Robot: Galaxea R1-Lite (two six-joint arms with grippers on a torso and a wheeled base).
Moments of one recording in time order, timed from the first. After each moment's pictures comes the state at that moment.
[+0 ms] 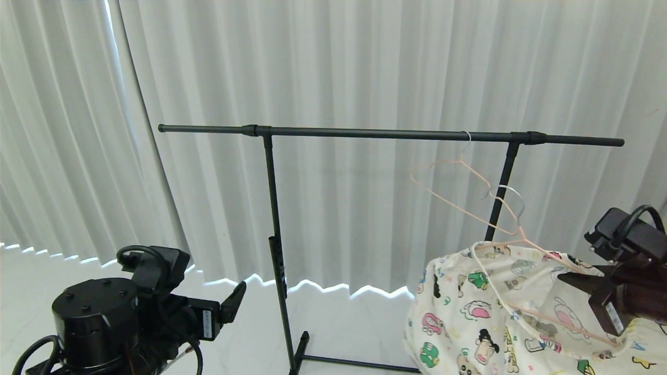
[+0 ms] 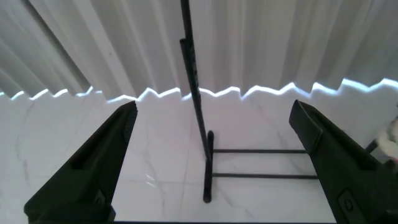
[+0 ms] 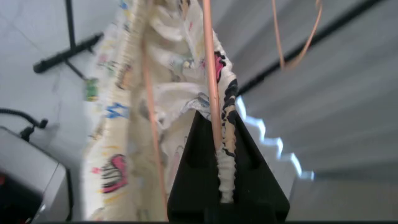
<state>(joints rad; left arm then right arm) -0.38 1.65 -0.08 -1.22 0.30 0.03 0.26 1.24 -0.56 -0.14 0.08 -0.45</state>
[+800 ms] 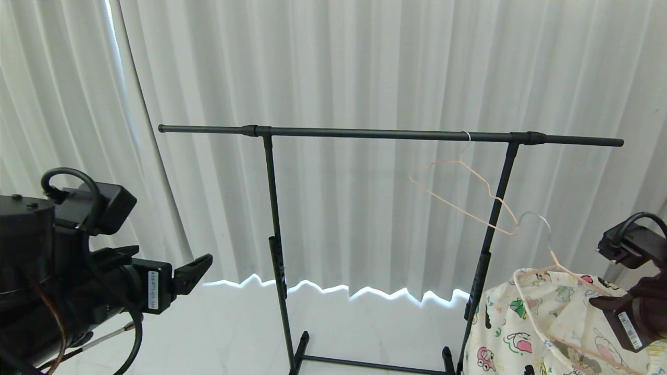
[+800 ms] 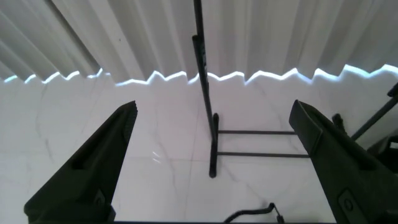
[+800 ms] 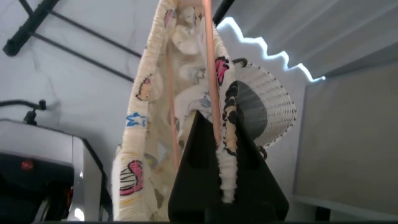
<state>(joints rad) -0.36 1.20 -0.56 -0.19 0.28 0.01 0.26 1.23 -0.62 0.12 -0.14 -0.22</state>
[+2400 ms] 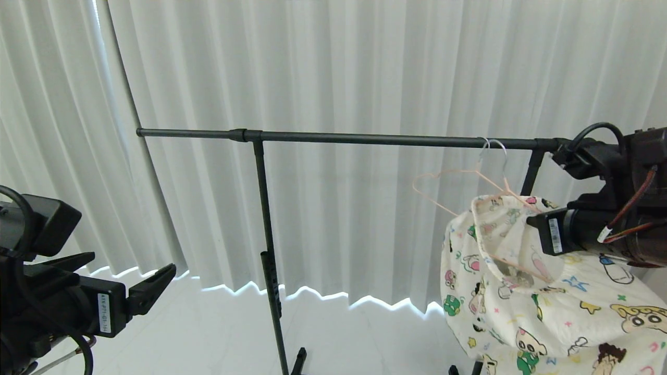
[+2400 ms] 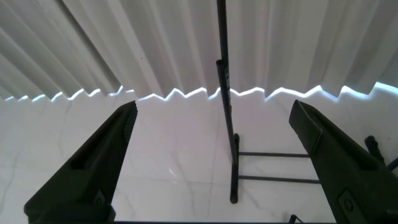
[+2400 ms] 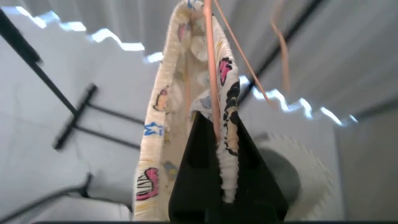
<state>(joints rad) -0.30 1.06 -0.48 -0.19 0.28 0.11 0.47 1.43 -0.94 0.01 -0.23 0.06</state>
